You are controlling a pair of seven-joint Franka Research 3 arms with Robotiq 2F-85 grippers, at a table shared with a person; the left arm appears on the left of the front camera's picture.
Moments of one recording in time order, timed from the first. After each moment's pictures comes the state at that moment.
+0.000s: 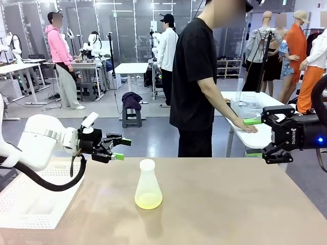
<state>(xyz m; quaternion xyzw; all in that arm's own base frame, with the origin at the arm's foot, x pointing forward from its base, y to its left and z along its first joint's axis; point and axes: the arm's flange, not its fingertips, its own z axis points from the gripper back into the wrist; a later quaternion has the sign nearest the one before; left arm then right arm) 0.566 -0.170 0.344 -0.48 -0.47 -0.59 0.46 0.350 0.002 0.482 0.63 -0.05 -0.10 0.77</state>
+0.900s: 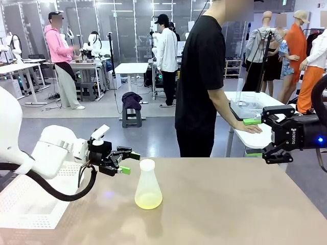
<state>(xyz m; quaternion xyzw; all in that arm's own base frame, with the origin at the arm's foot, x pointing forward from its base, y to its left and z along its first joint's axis) 0.561 -0.203 0.297 -0.53 -0.42 -0.59 0.43 0.350 0.002 0.482 0.63 -0.05 -0.10 0.77</state>
